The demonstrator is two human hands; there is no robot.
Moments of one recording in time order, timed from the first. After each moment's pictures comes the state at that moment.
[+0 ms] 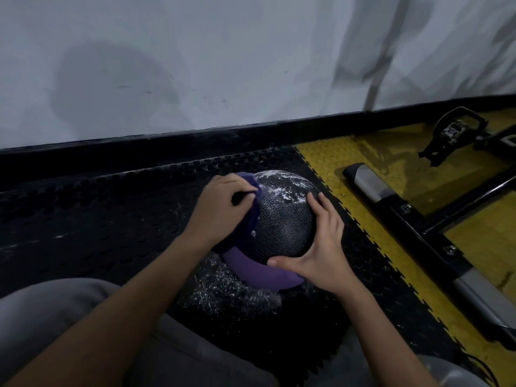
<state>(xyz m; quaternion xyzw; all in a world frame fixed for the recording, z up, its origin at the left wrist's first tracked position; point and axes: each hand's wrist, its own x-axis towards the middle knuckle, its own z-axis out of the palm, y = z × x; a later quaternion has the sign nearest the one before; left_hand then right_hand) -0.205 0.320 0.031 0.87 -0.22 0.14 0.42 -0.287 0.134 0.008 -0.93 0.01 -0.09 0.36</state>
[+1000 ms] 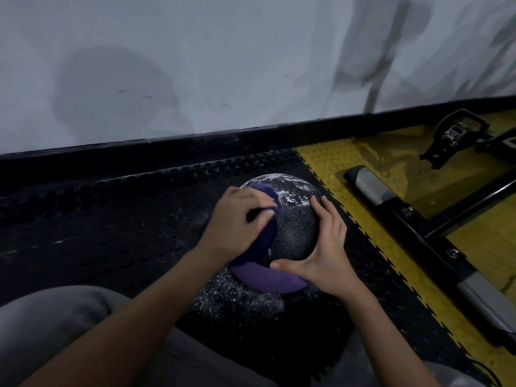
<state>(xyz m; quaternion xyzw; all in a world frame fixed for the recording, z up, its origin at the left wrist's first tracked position) -0.218 0.305 0.030 0.84 -0.27 0.15 0.45 -0.285 0.132 0.012 -0.93 0.02 -0.08 0.35</state>
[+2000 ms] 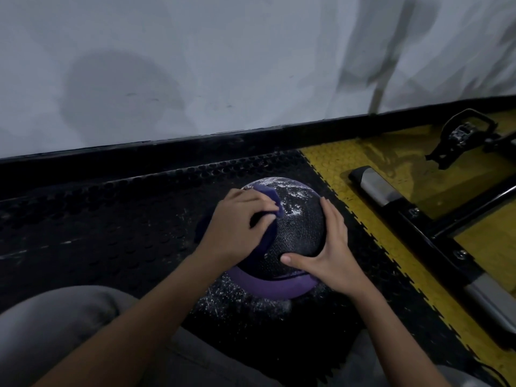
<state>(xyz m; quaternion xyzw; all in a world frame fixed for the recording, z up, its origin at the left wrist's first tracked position) -0.225 0.313 0.033 0.86 -0.26 0.15 0.41 -0.284 0.128 0.016 -0.90 0.03 -0.03 0.43</state>
